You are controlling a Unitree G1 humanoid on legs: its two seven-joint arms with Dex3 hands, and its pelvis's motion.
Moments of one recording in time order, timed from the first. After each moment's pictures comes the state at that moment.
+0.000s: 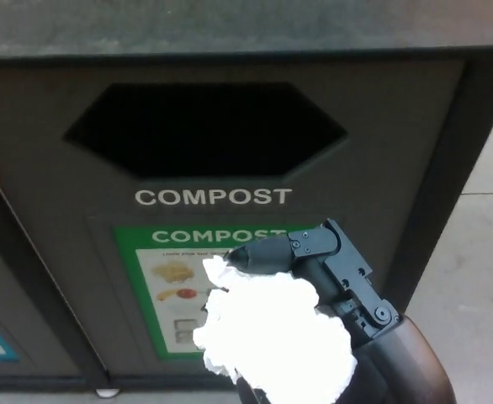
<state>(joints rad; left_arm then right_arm) 0.35 0.38 0.26 0.78 -0.02 -0.10 0.01 0.25 -0.27 0.66 -0.78 0.22 -0.02 -0.01</state>
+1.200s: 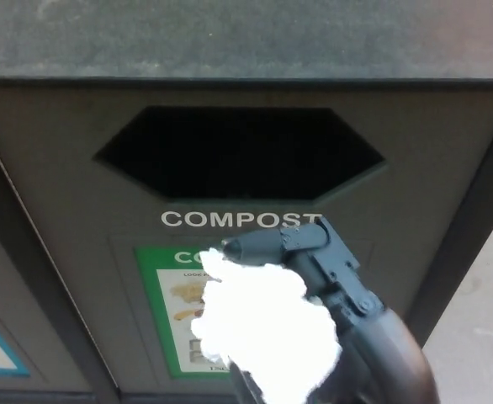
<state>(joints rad) 0.36 0.40 0.25 0.76 -0.02 -0.11 0.01 0.18 -0.20 0.61 -0.68 0.18 0.00 -0.01</state>
